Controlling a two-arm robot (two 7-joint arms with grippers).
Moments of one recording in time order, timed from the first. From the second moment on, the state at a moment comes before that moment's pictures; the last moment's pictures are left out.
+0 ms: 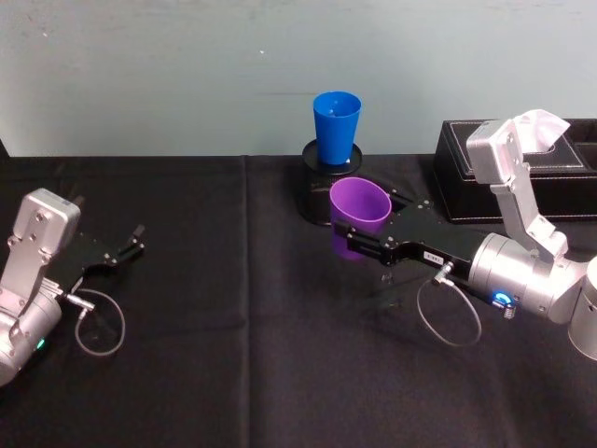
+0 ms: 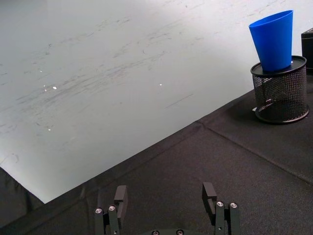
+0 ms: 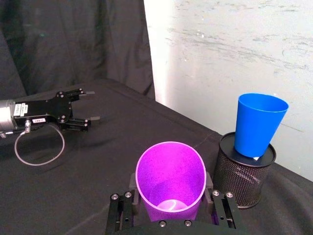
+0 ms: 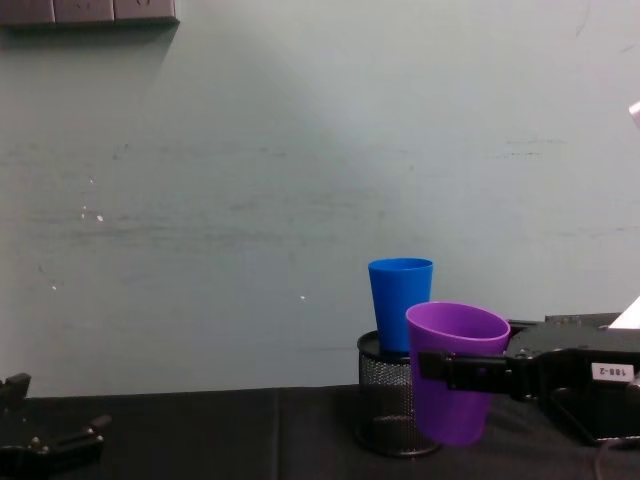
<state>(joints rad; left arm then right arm) -0.20 0.60 0.45 -1.41 -0.25 -0.12 0.03 0.34 0.51 -0.44 -1.50 0.45 0.13 0.53</state>
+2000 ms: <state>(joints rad) -0.20 0.60 0.45 -1.41 -0.25 -0.12 0.03 0.34 0.51 -0.44 -1.50 0.45 0.13 0.53</state>
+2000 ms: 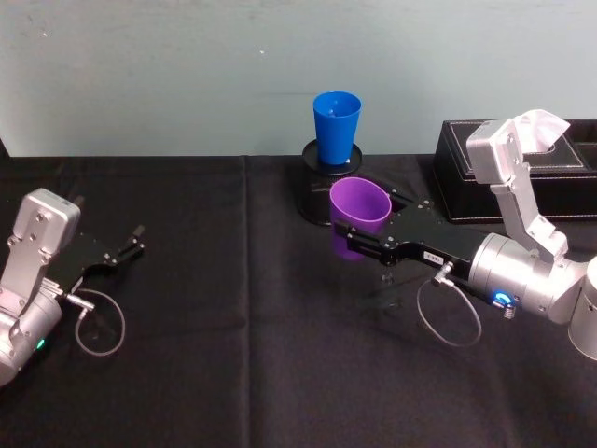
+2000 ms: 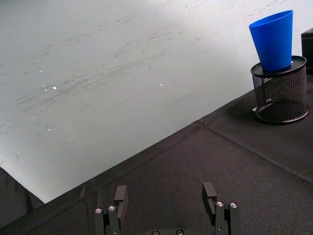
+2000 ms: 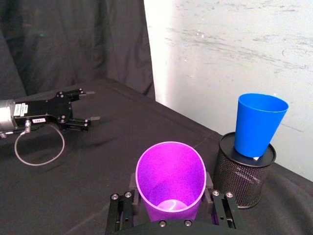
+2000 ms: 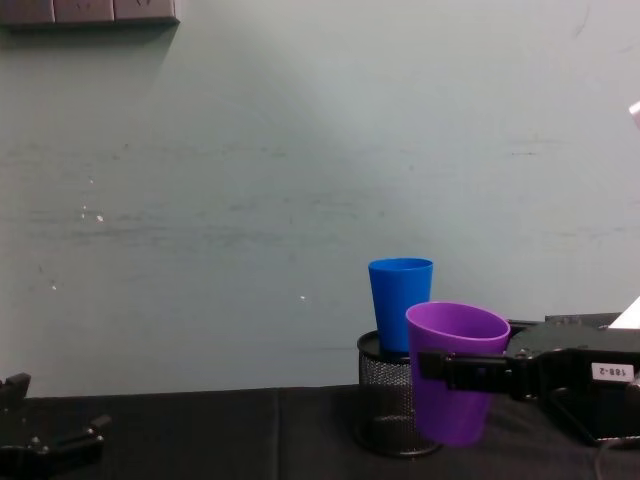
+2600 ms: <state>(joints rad) -0.20 0.60 0.45 -1.41 -0.25 -0.12 0.03 0.45 0.50 -0.50 -1.42 0.42 0.15 0.58</state>
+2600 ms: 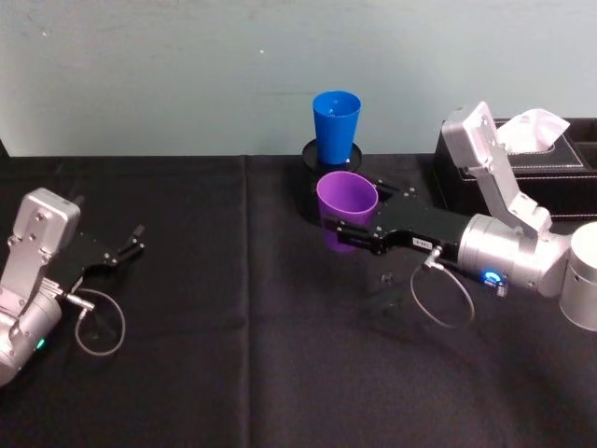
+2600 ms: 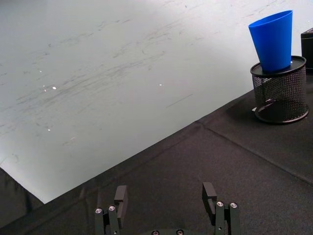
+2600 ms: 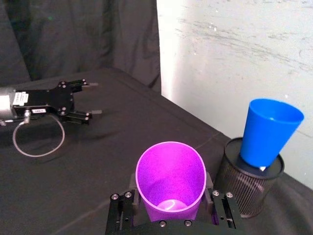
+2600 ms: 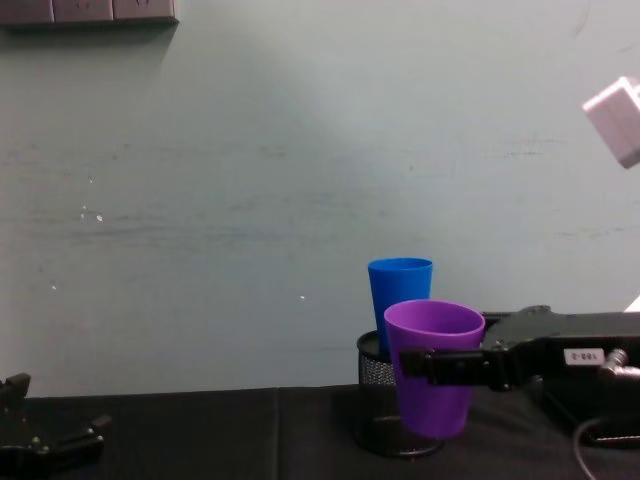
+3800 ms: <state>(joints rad) -0.20 0.60 0.45 -1.41 -0.25 -0.12 0.03 0.60 0.30 -0.48 -1.19 0.35 0.18 0.40</state>
